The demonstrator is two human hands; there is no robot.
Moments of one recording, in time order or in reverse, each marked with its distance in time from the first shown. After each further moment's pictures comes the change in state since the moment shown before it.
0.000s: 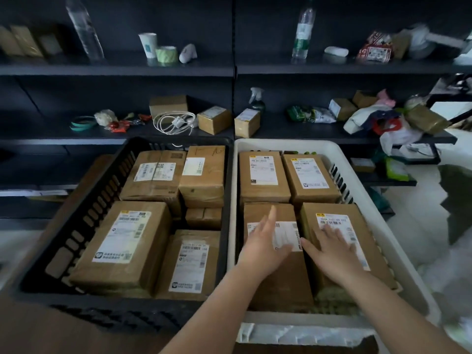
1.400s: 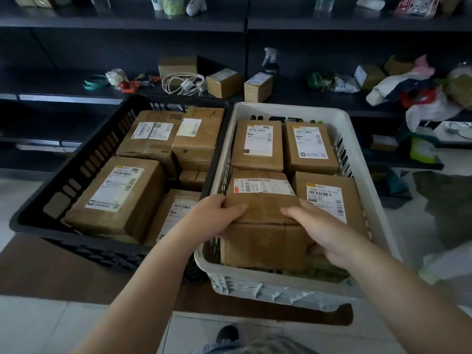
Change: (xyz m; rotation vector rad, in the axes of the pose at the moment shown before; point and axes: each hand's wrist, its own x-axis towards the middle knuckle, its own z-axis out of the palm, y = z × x) left_hand -0.072 0.043 -0.050 -0.230 0.044 -0.376; right_hand -0.039 0.000 -0.043 0.824 -0.460 -0.066
